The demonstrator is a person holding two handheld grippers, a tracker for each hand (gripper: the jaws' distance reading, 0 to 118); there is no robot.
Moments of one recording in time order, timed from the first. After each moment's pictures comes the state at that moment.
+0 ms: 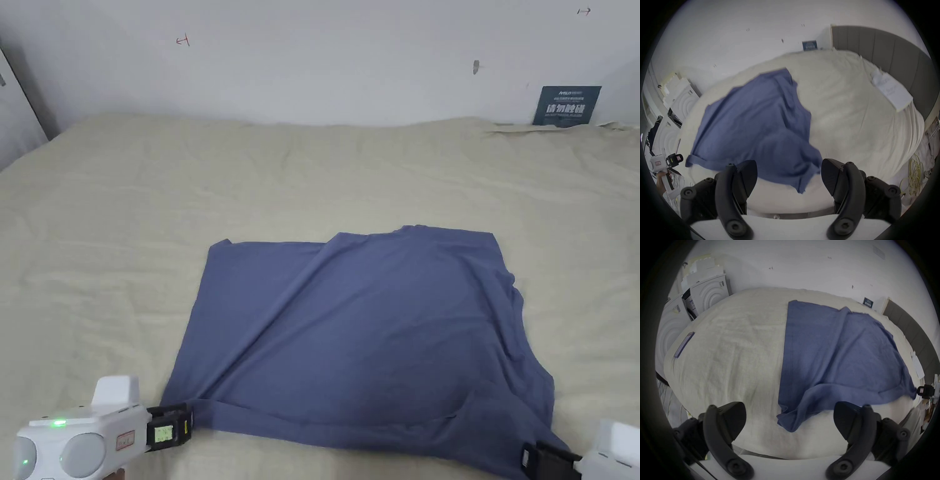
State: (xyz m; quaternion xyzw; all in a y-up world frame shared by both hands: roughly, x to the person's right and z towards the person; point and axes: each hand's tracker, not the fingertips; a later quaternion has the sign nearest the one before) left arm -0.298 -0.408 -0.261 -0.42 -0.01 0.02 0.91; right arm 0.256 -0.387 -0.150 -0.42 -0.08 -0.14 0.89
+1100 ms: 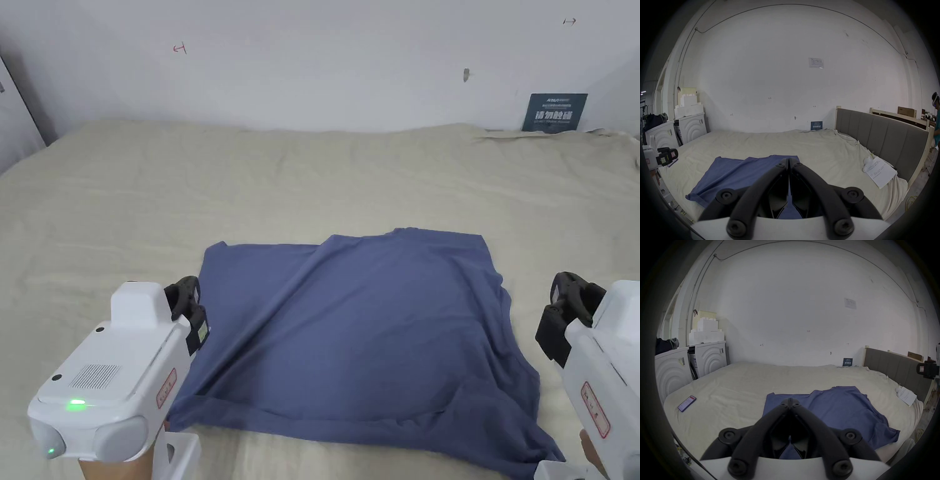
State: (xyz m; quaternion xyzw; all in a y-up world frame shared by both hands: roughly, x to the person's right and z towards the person) left arm -0.207 -0.289 -0.227 -0.11 -0.06 0.00 0.99; right arm 0.196 -0.241 -0.138 -0.10 -0.09 -0.02 0.99
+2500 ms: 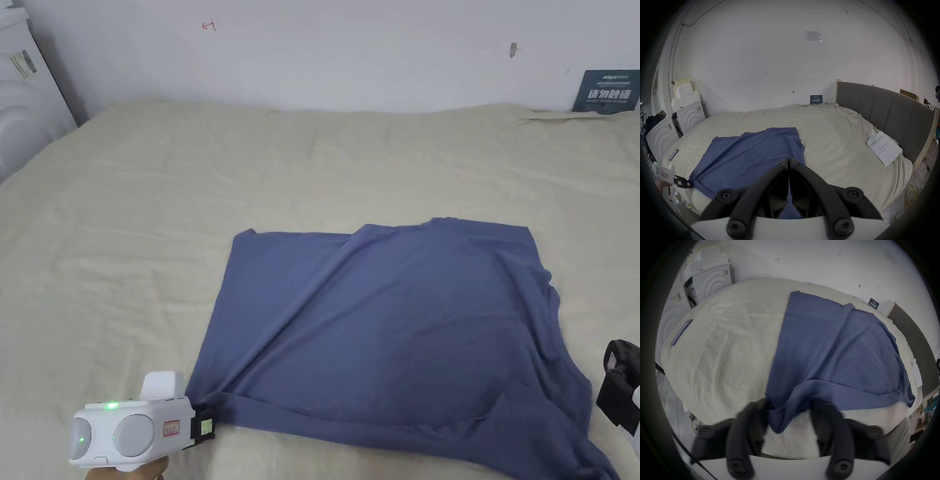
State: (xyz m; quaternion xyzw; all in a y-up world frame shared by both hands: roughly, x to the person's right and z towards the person) left arm -0.282 -0.431 -0.279 -0.49 -0.03 0.04 0.87; right arm 0.221 -0.296 -0.155 -0.21 -0.08 -0.05 0.97
